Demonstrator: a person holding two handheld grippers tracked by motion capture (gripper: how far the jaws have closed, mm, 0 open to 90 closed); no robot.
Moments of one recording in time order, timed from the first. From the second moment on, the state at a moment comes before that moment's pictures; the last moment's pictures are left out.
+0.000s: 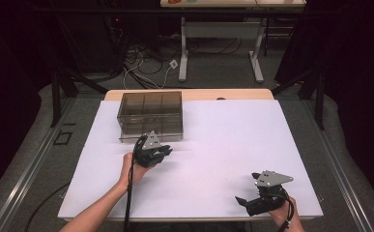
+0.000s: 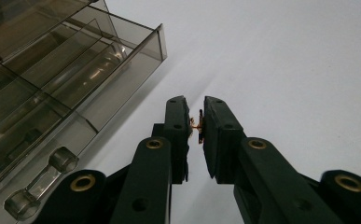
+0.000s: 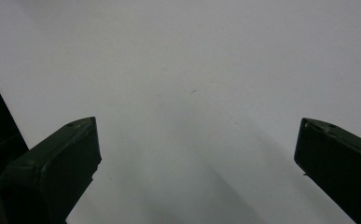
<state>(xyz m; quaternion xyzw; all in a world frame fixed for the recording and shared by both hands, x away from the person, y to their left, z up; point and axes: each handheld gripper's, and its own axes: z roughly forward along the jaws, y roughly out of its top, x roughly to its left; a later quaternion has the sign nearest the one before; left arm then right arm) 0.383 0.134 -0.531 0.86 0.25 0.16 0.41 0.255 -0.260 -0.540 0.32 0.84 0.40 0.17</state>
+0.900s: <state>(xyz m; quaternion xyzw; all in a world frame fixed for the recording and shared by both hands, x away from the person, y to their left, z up) 0.387 0.144 -0.526 0.86 0.26 0.17 0.40 0.255 -0.260 -0.540 0.32 0.84 0.40 0.17</state>
